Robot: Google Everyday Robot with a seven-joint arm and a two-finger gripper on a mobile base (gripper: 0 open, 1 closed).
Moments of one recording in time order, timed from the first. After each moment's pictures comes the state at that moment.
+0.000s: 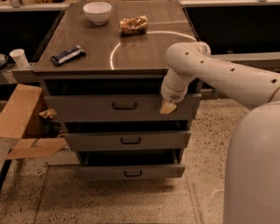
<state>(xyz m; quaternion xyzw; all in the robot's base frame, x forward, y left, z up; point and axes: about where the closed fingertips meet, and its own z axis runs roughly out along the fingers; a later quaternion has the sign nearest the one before) 0.663 -0.108 0.643 -0.71 0.70 0.03 0.10</state>
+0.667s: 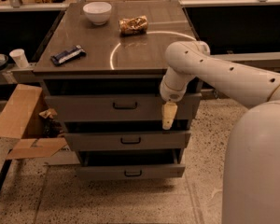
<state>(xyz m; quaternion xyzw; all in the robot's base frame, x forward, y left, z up) 0.667 -0.107 0.648 -0.70 0.70 0.03 0.11</state>
